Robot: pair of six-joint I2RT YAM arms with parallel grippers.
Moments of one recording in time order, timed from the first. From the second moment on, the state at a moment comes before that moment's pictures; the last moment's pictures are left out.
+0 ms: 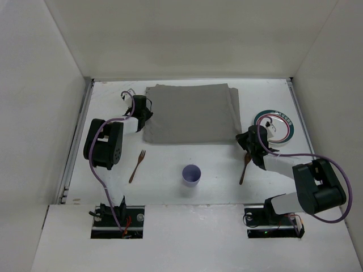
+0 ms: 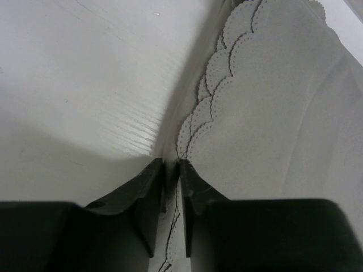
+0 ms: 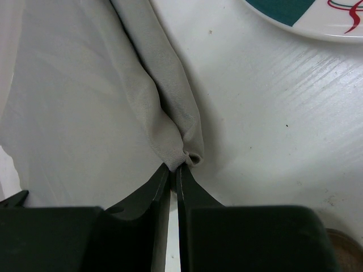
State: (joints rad) left arm -0.20 1.96 1.11 0.21 -0.26 -0.73; right arm 0.26 1.38 0.47 0.33 0.25 1.06
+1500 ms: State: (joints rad) left arm -0.43 1.14 0.40 -0.20 -0.41 -0.98; right arm 0.47 1.12 0.41 0.28 0.36 0.86
